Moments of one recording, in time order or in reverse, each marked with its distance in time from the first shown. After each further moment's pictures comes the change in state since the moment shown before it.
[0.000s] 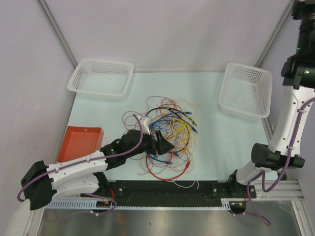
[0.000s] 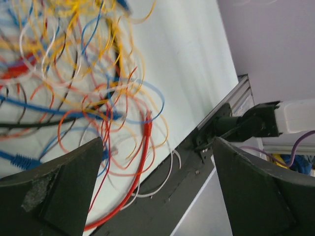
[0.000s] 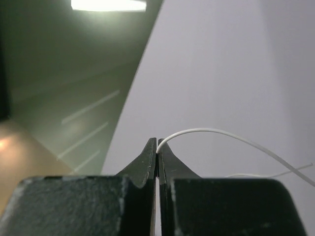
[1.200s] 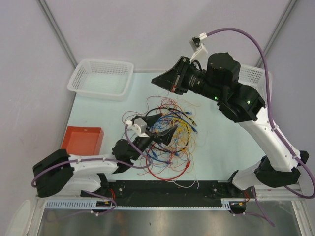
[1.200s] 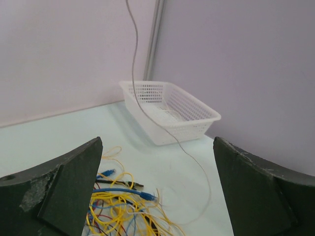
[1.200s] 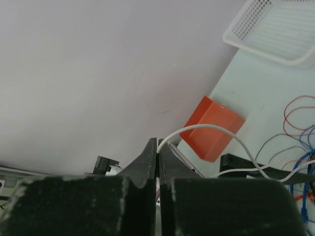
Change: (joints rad) left arm -0.082 0.161 -0.124 1.108 -0.285 0.761; right arm 1.135 -0.156 -0.293 -0.556 -0.095 -0.487
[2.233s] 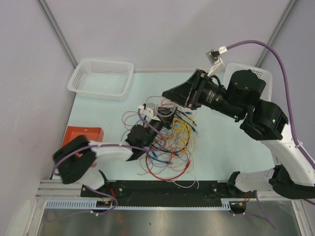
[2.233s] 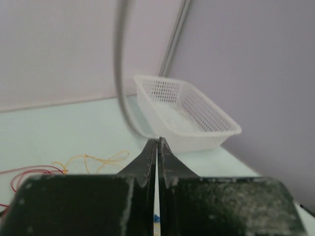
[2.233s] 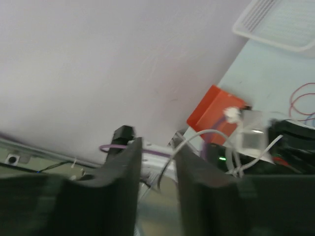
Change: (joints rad) left arm 0.106 0.383 0.254 0.039 -0.009 -0.096; right arm 0.103 -0.189 -0.146 -0.011 0.053 0.024
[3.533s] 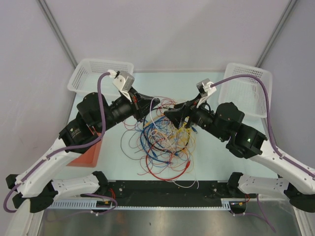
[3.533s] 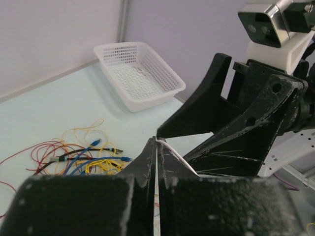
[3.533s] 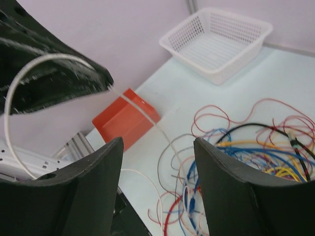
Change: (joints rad) left arm 0.056 -0.540 0.776 -1.616 0.287 -0.035; right arm 0.039 -0.287 -0.710 0.401 0.197 -0.467
